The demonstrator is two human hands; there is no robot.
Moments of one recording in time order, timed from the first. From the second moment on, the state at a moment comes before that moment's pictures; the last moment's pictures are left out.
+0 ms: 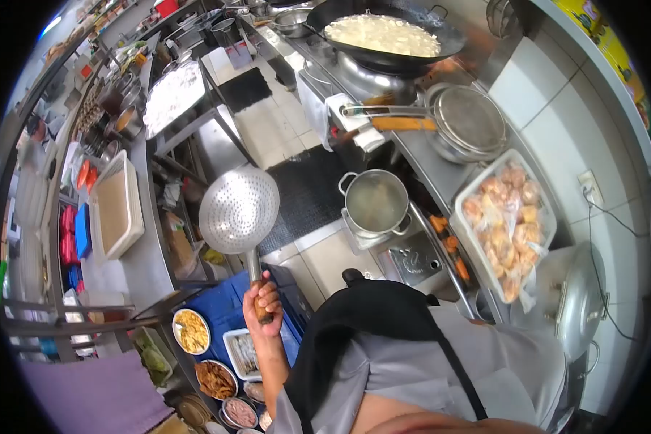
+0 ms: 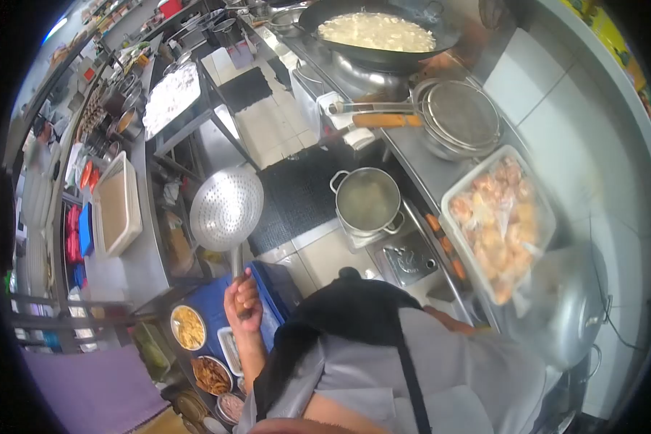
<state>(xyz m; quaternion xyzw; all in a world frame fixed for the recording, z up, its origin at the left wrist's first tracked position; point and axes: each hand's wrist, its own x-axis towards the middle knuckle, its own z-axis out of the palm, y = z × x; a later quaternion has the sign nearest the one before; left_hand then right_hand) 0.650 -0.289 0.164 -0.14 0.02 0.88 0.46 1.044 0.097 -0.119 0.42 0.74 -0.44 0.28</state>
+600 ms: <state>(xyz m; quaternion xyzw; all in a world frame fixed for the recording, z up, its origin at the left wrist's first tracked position) 0.425 -0.250 0.128 -0.21 0.14 0.83 0.50 0.753 0.128 -0.111 0.38 0.76 -0.44 0.27</state>
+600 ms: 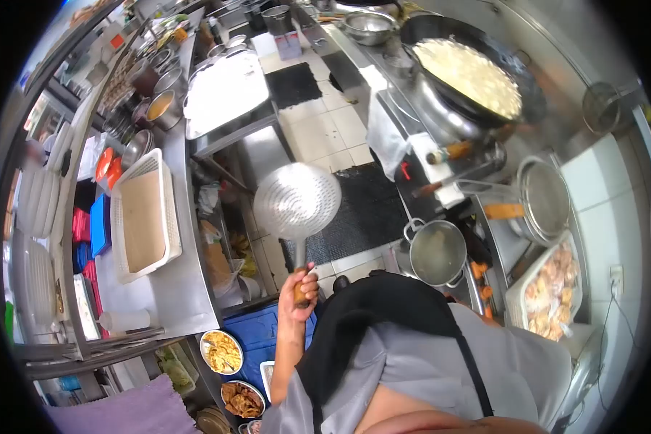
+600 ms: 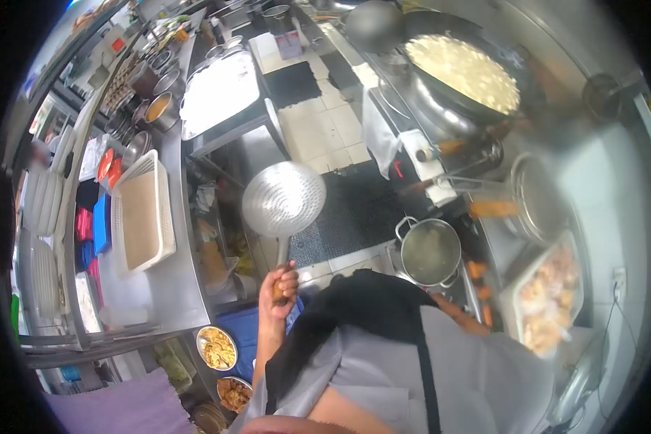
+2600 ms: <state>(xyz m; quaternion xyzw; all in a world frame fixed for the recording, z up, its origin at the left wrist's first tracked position) -0.097 0.274 -0.023 -0.02 0.49 0.55 0.67 0.519 0.091 0.106 0.59 0.13 -0.53 -0.60</state>
